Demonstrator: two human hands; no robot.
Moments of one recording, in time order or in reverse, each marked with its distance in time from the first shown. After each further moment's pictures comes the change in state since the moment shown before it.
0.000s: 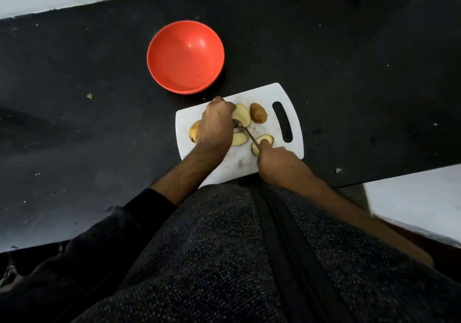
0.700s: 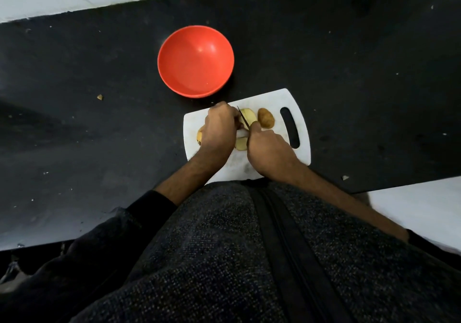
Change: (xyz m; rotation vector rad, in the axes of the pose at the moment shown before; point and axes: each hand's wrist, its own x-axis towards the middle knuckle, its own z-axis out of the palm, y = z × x) left_hand 0.006 -0.009 -0.001 -0.061 -0.045 -0.103; right_hand 0.028 -0.037 -0.029 0.123 0.126 0.023
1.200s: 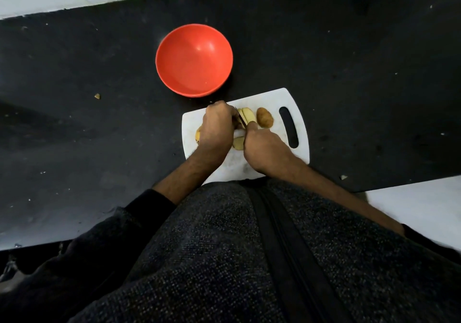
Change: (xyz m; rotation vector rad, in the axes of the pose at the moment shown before) left_hand 0.007 -0.005 0.001 0.033 -0.008 0.055; right_hand 0.005 -0.007 -0.004 0.047 -0.086 0.039
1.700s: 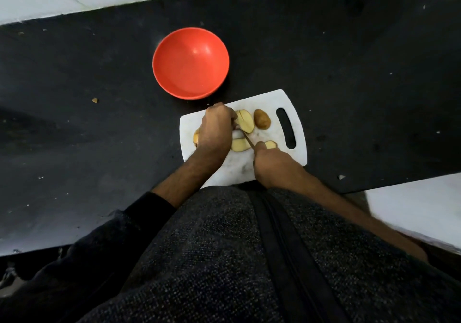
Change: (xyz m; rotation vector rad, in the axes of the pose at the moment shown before) left_hand -0.005 0.007 -0.001 -0.003 0.017 -0.049; right_hand -0.021 0.027 0.017 -0.115 -0.139 0.042
